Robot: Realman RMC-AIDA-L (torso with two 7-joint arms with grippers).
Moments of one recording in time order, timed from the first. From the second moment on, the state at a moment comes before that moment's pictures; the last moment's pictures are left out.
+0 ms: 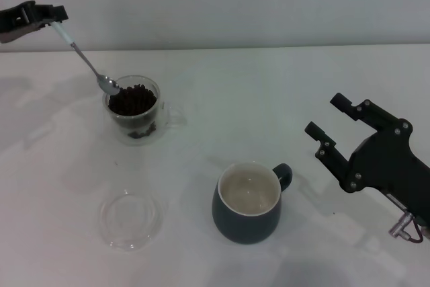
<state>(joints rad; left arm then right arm) -0.76 -1.77 1.12 0.37 1.46 1.00 -2.09 0.22 2.02 -2.15 -0.27 0.06 -1.60 0.04</state>
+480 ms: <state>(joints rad) -0.76 -1.82 1.12 0.42 1.55 0.95 -2.05 0.22 2.02 -2.15 -0.26 0.06 -1.59 0.04</state>
